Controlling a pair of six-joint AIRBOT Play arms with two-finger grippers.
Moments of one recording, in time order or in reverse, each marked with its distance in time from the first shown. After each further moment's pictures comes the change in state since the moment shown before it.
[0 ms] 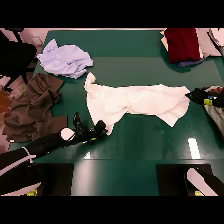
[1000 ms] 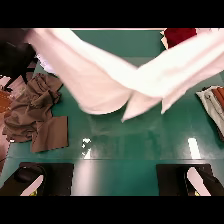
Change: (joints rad) left arm 0.516 0.490 0.826 0.599 -0.312 0.315; right arm -0.104 0.140 0.621 0.225 0.097 0.094
